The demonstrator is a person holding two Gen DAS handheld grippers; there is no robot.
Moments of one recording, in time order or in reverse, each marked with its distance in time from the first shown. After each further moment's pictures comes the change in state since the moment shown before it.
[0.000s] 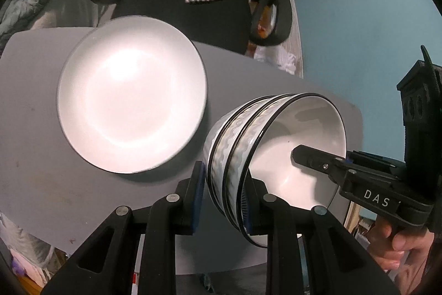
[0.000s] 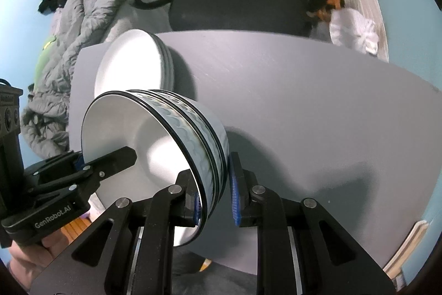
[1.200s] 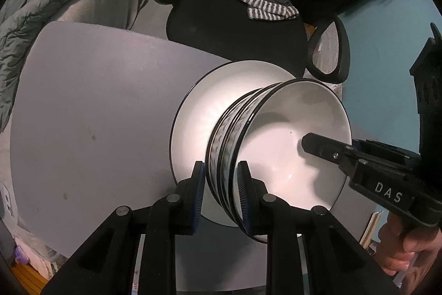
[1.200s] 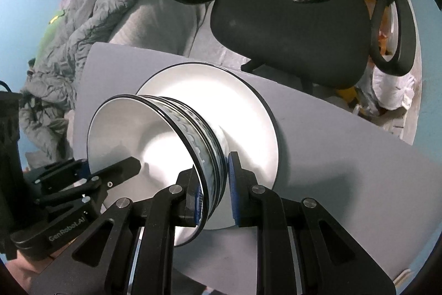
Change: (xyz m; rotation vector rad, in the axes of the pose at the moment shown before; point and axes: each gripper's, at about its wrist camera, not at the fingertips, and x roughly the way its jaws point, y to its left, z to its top) left arm -0.016 0.155 0.066 -0.117 0.008 0.074; right arm 0.074 0.116 0.093 -0.150 0.061 -0.024
